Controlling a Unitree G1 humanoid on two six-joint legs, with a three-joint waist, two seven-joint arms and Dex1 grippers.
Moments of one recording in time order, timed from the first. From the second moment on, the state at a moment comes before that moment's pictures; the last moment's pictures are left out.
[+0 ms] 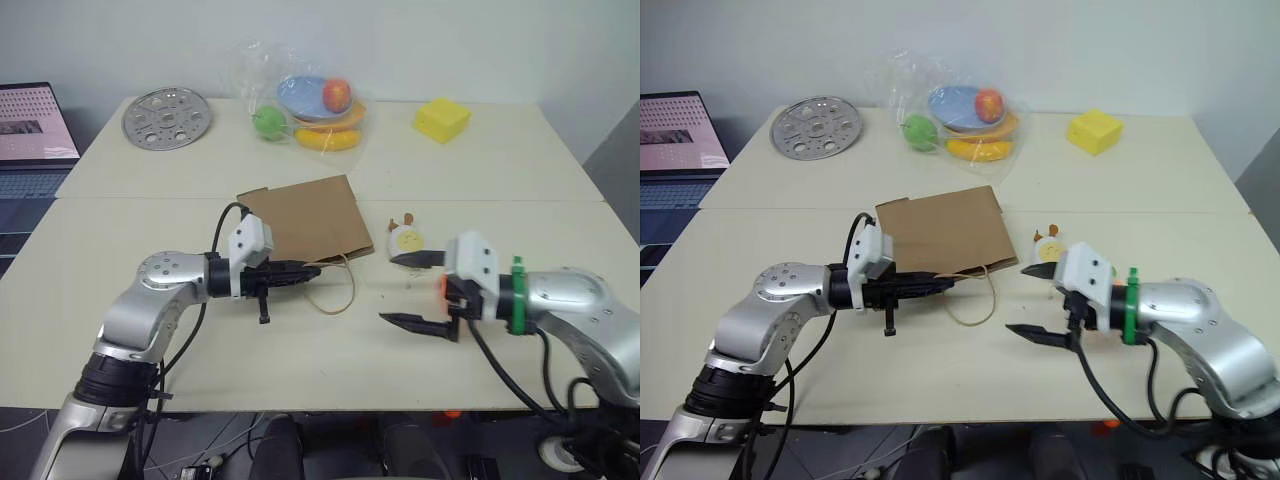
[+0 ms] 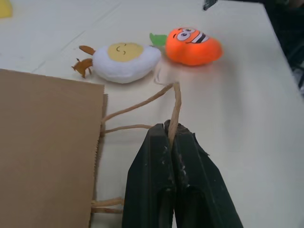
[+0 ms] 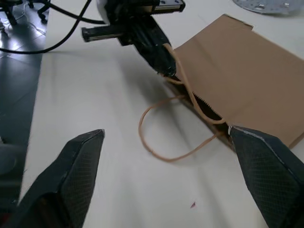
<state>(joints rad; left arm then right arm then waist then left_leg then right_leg) -0.45 0.69 -0.06 -0.10 -0.53 0.51 -1.13 -0.39 -0.70 0.16 -0.54 0.46 0.63 0.84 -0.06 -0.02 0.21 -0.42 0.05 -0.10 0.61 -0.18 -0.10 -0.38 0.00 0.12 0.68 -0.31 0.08</state>
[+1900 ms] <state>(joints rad) -0.76 0.64 0.16 -0.06 -0.77 0.75 -0.91 -0.65 0.11 0.18 0.39 -0.01 0.34 0.20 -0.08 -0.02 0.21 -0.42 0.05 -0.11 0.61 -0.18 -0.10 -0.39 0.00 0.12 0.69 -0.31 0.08</state>
